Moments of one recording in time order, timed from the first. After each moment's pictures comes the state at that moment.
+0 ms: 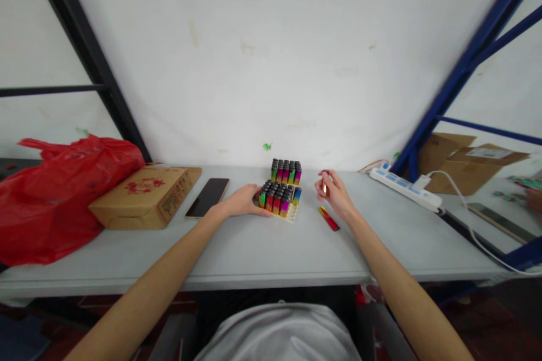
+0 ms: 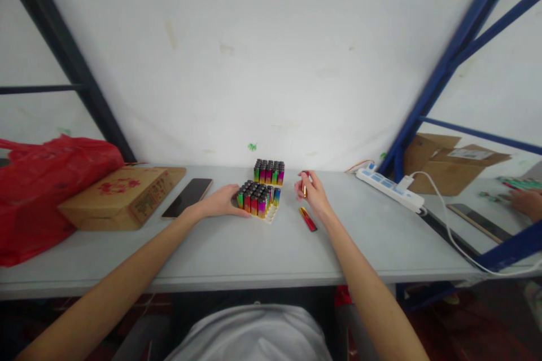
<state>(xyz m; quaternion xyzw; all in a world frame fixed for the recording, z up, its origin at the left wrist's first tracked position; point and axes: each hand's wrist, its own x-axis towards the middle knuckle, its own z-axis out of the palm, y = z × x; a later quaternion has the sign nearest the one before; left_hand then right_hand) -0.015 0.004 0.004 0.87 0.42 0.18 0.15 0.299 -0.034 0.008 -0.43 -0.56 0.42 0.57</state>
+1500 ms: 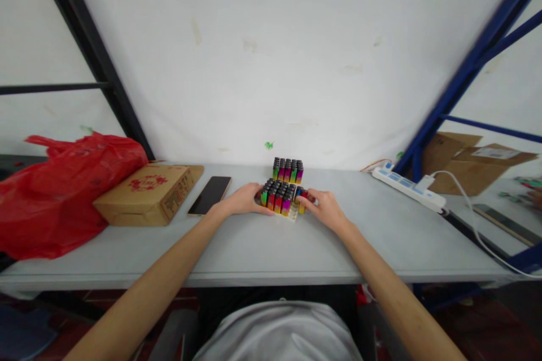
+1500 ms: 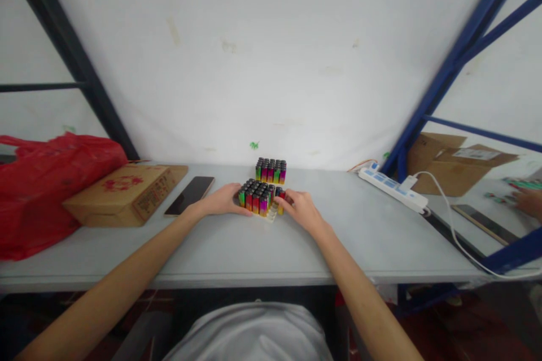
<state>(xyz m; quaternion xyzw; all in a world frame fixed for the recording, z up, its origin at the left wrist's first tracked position) -0.013 0.000 0.006 0.87 0.43 0.18 0.16 0.277 -0.058 -0.004 -0.48 -0.81 0.06 0.34</state>
